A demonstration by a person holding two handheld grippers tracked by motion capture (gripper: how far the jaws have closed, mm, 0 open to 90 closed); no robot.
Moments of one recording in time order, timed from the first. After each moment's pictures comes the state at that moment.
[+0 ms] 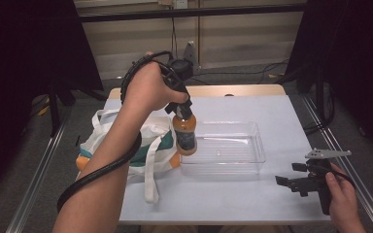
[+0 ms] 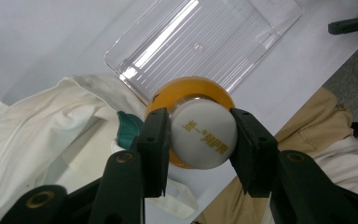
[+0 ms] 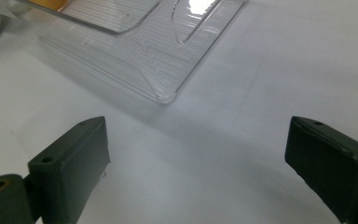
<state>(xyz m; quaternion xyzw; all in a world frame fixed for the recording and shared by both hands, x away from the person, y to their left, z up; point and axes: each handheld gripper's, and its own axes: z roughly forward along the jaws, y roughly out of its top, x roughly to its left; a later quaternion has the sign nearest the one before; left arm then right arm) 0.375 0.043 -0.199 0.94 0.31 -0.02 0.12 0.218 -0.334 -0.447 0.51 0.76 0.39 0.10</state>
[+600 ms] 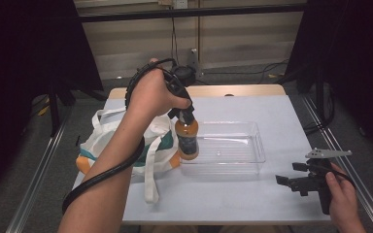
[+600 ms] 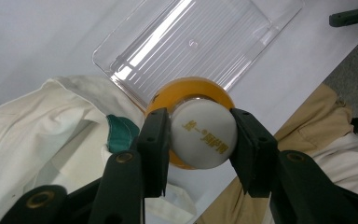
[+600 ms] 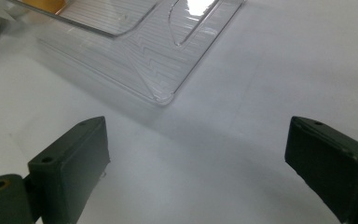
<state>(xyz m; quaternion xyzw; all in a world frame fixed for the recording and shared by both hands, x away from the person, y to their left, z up) 0.374 0.038 -0.215 0.94 0.31 -0.03 0.12 0.219 -0.334 -0.447 0.51 0.76 0.39 0.10</state>
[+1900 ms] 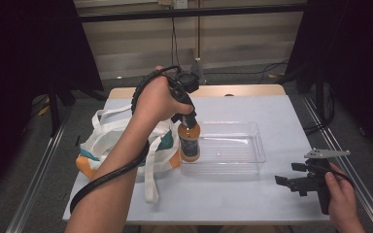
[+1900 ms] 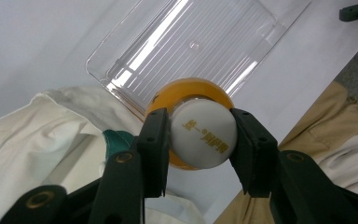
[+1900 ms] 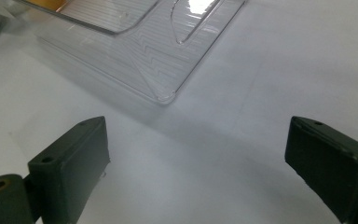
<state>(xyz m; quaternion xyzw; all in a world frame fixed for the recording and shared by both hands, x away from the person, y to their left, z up) 0.380 0.032 -0.239 0.95 0.28 -0.03 0.12 0.220 -0.333 -0.448 0.51 0.76 0.39 0.10</state>
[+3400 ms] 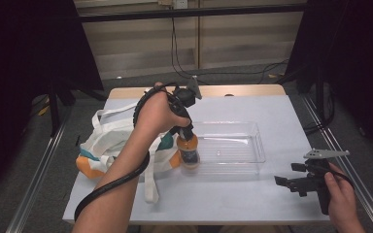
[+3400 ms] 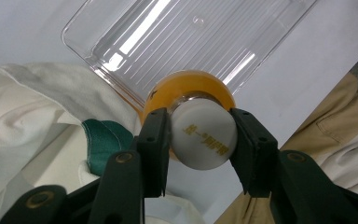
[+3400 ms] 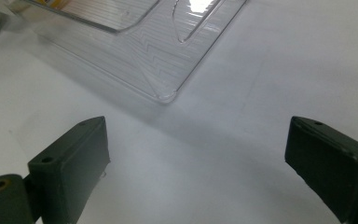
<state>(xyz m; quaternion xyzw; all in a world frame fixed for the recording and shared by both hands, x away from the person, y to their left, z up) 0.381 0.039 -0.281 0.95 0.30 -0.05 0.10 0.220 -0.332 -0.449 0.51 0.76 0.39 0.10</state>
